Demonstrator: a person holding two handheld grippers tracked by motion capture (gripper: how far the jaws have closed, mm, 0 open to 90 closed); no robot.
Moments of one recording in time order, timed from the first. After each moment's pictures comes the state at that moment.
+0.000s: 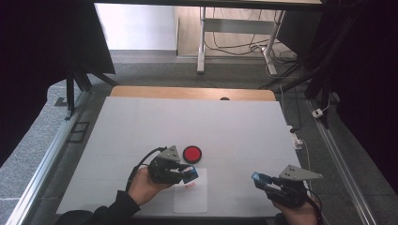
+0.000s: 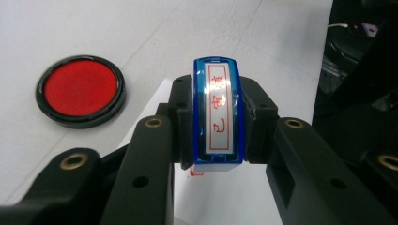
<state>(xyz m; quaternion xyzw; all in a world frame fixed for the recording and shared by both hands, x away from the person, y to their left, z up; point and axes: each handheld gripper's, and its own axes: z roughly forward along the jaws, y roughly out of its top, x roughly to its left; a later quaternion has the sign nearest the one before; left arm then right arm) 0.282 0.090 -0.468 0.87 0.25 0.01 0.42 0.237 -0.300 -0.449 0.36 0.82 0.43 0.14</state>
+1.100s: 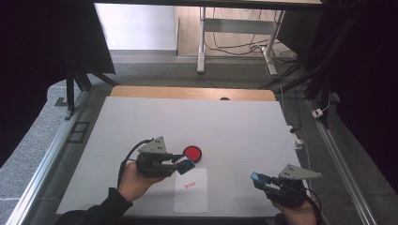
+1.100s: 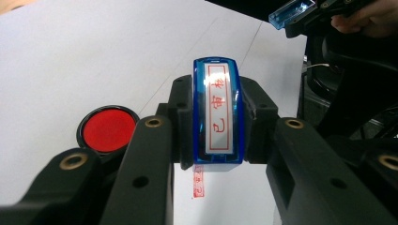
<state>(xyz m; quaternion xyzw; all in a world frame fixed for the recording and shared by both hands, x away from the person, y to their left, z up) 0.274 0.115 -0.434 0.84 0.23 0.04 0.49 0.238 -0.298 -0.449 0.36 0.82 0.43 0.13</state>
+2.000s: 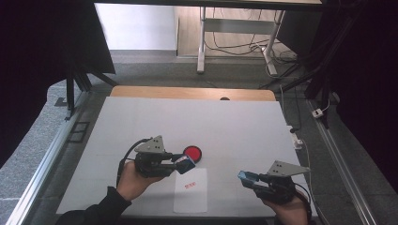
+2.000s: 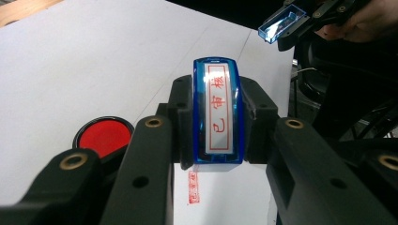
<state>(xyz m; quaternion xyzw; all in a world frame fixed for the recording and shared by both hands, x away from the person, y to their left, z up) 0.273 0.119 -0.428 0.83 0.21 0.03 0.51 0.243 -0.266 -0.438 0.29 0.83 0.46 0.10</state>
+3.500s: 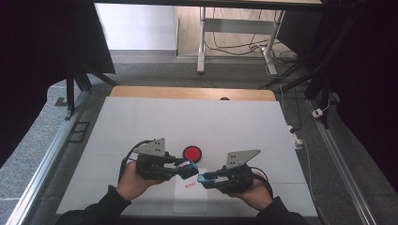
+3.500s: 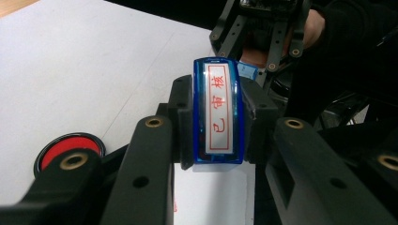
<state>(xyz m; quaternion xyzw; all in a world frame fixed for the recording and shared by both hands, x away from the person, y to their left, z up) 0.271 0.115 -0.427 0.84 0.15 -0.01 0.52 0.281 -0.172 -0.452 0.12 0.87 0.49 -0.05</state>
